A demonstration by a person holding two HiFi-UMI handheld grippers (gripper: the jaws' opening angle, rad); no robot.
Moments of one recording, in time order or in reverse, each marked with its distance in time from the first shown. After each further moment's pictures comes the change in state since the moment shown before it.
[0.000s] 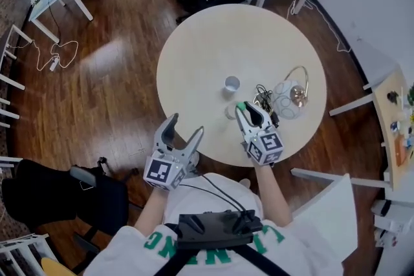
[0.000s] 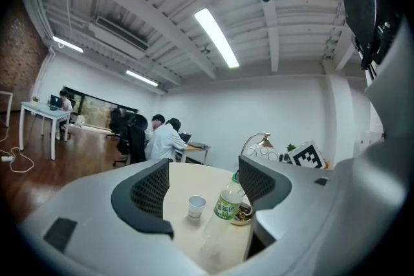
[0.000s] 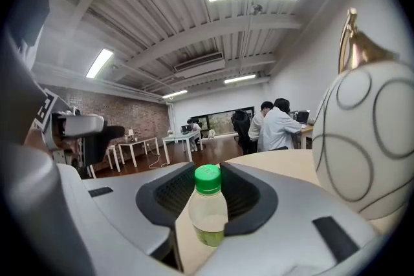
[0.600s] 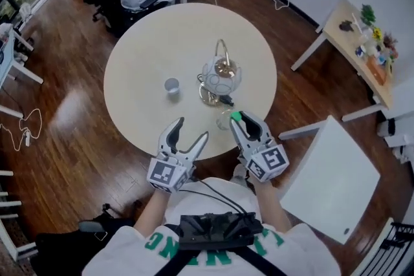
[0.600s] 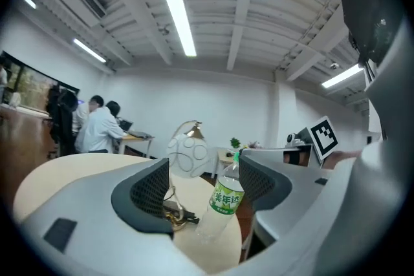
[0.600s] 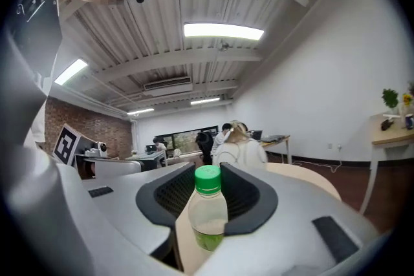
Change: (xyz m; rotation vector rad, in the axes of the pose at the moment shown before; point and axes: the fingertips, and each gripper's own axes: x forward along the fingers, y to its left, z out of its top) left arm 0.059 -0.174 -0.016 0.010 0.093 -0.515; right arm -0.193 -0.030 0.030 0.073 -0.196 -0.340
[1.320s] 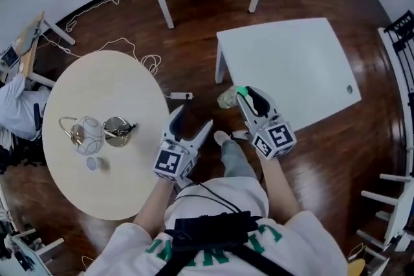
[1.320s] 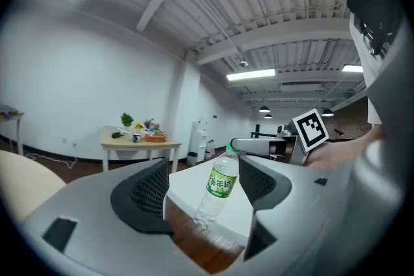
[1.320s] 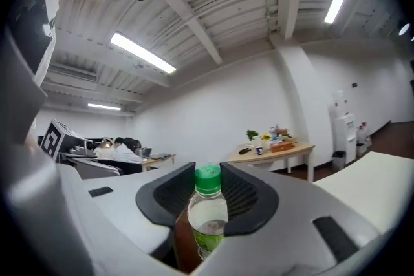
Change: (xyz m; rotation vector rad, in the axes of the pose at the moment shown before) left arm 0.163 -0.347 -0.108 0.158 0.192 -0.928; right arm -0.395 -0.183 -0.033 0.044 -0.183 -0.956
